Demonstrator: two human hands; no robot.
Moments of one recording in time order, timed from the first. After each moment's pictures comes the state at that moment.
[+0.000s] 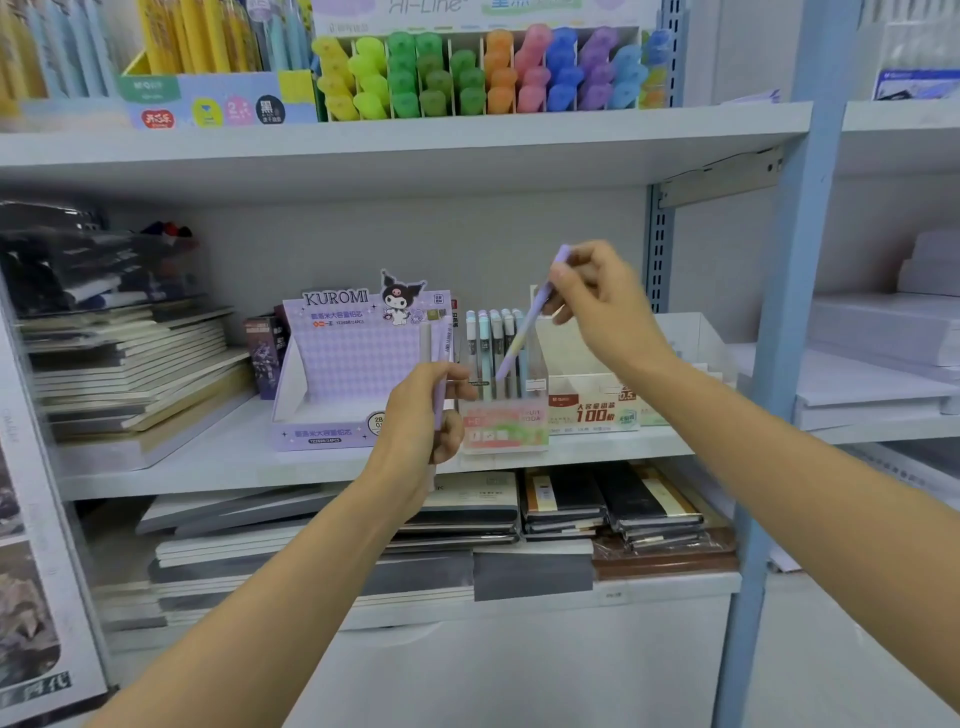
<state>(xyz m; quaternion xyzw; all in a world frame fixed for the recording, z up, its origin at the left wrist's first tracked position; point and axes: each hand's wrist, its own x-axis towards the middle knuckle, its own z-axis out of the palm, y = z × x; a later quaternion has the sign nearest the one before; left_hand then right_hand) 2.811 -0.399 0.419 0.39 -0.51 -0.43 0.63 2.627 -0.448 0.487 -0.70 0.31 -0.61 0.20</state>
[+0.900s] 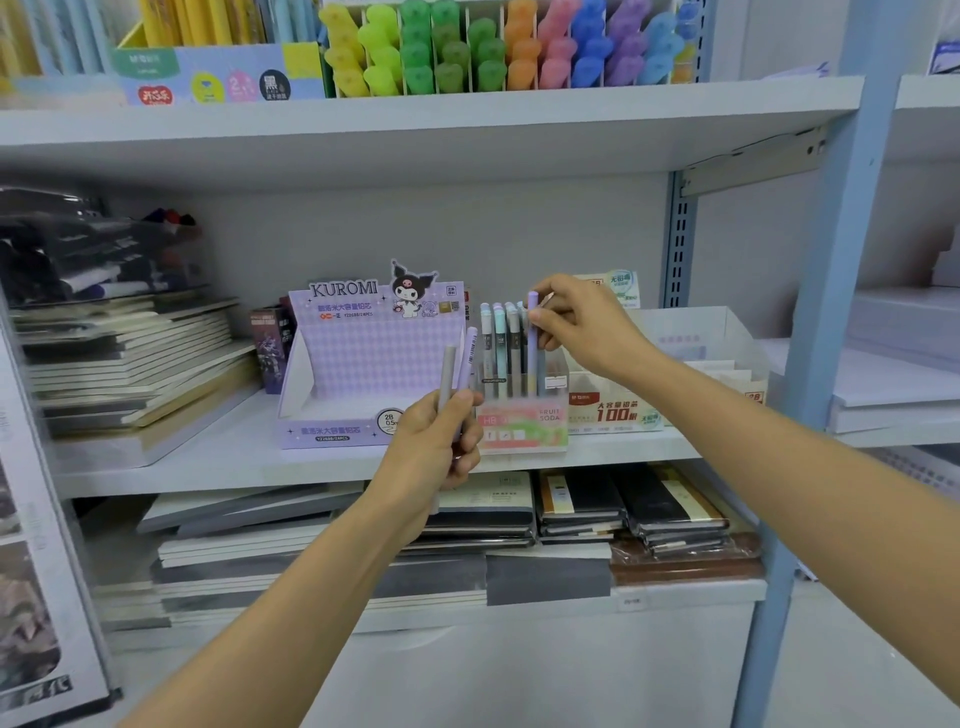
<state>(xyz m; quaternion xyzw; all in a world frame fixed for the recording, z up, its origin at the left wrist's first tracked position) 2.826 -0.413 0.395 0.39 -0.55 -0.45 0.58 2.641 -0.498 0.472 -0.79 0.39 -0.46 0.10</state>
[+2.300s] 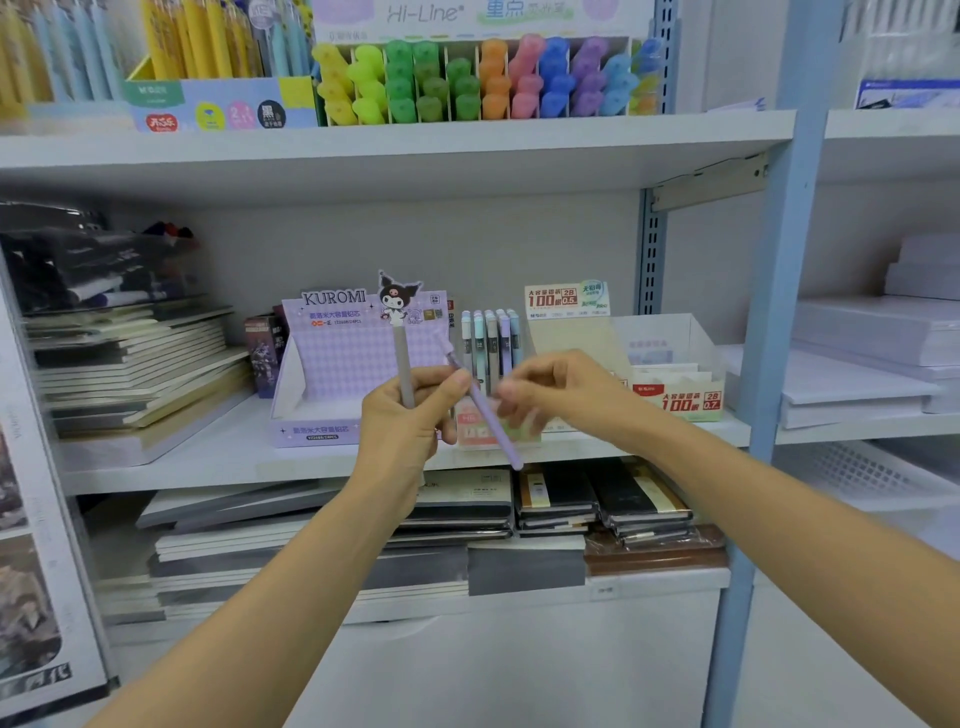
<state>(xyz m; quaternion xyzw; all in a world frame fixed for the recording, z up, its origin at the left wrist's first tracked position) 2.814 -0.392 0.412 0.35 -0.51 -0.40 0.68 2.625 -0.435 0.436 -0.81 0.31 -0.38 0.33</state>
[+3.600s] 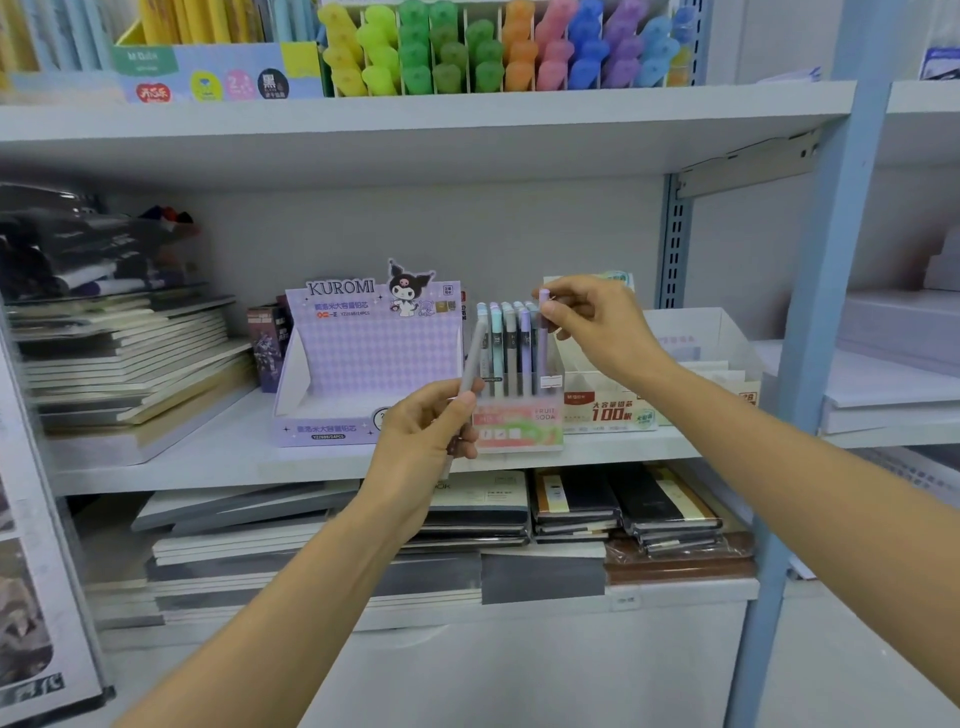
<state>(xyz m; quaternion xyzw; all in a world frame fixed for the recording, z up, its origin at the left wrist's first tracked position) 2.826 -0.411 0.391 0.37 -0.55 -0.40 0.63 2.628 -0.493 0.466 -0.75 0.36 -0.54 0.11</state>
